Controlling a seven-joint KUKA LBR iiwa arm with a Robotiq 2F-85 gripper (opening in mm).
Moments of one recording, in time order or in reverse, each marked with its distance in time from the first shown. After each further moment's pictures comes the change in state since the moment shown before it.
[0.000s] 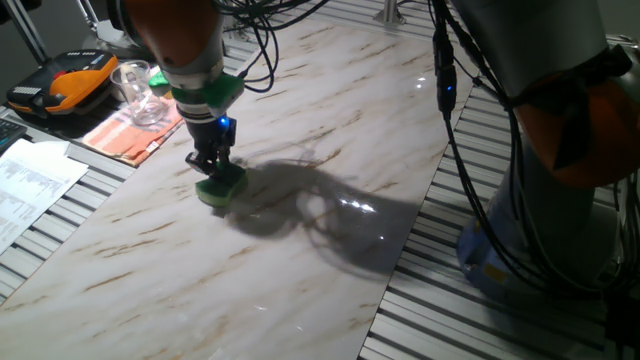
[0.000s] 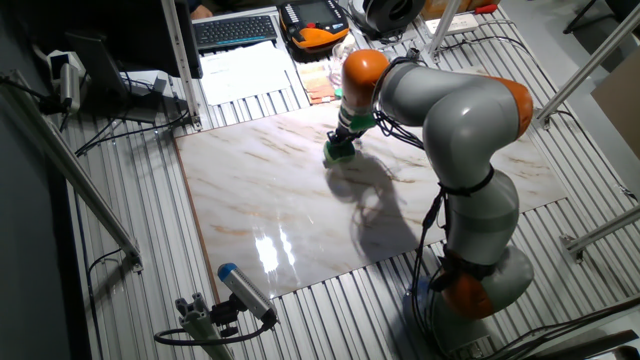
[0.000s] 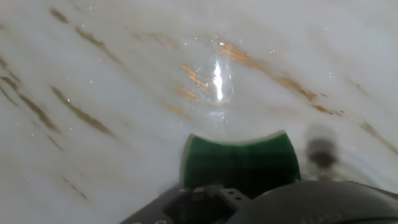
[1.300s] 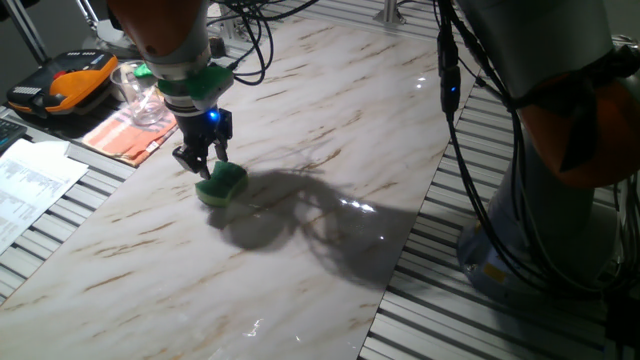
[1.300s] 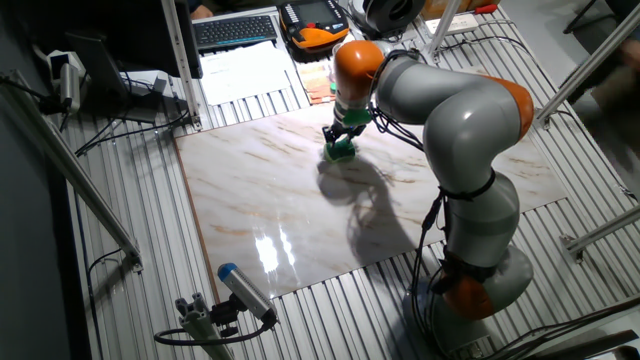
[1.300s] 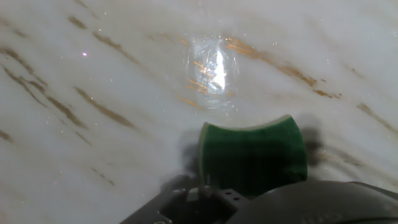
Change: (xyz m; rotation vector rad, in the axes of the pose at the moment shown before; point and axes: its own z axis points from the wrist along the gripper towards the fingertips) arm 0.006 0.015 -0.028 0.001 0.051 0.044
